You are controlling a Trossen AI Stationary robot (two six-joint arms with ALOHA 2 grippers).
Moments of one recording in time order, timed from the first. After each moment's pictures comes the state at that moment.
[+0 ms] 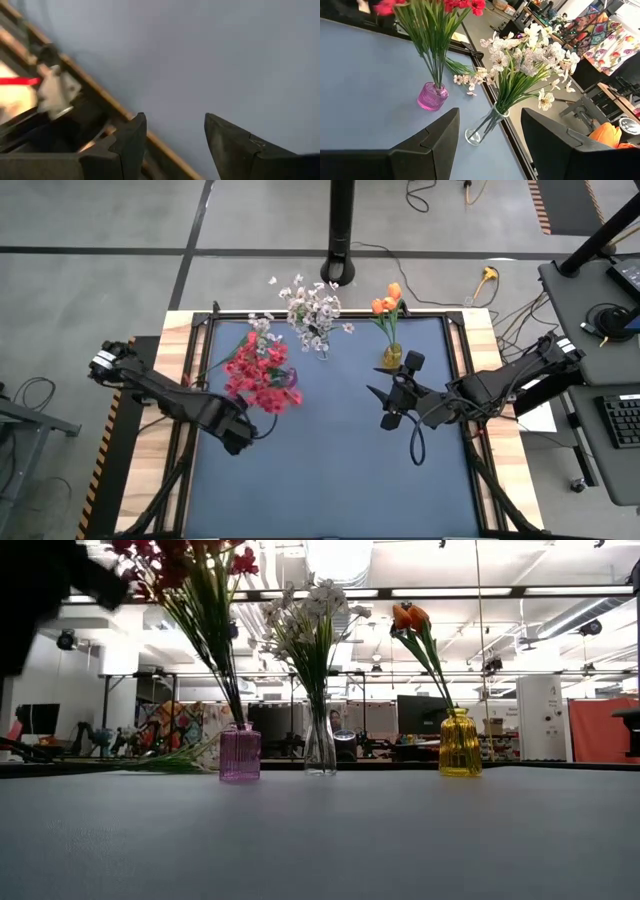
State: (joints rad) left arm -0.46 1.36 1.05 -1.44 -0.06 -1.21; right arm 0.41 1.21 1.09 -0.41 0.92 -0.11
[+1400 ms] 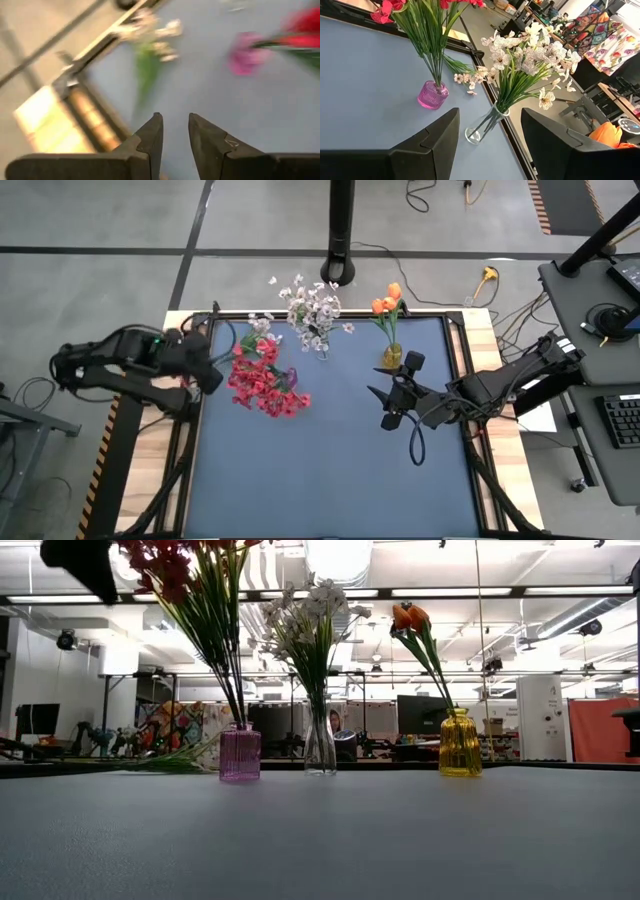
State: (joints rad) left arm -0.04 0.91 1.24 -1.57 -0.52 -0.76; right arm 0.41 1.21 1.09 -0.41 0.91 -0.11
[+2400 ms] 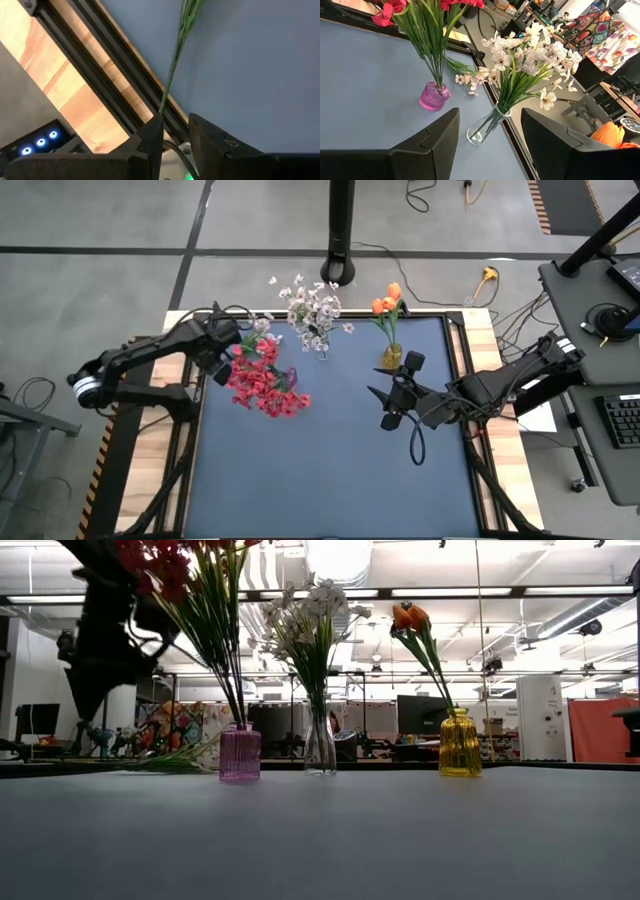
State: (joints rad) left arm 0.67 1.16 0.80 -1.27 -0.33 -0.25; right arm 0.41 1.21 1.09 -0.41 0.91 -0.10
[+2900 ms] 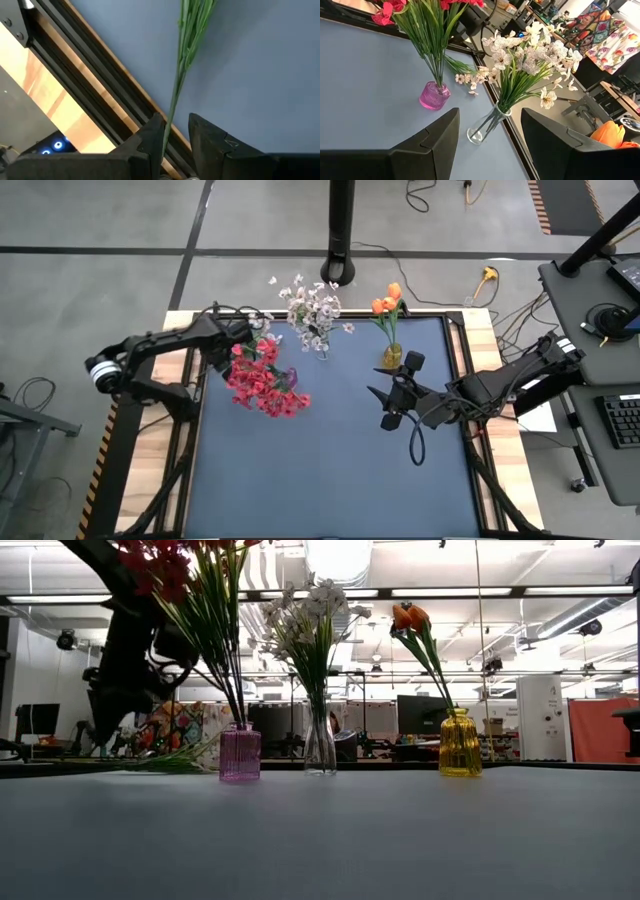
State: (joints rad) left arm 0.70 1.34 0.79 -1.11 -0.37 -0.17; right arm 0.41 1.21 1.09 -0.41 0.91 -0.10
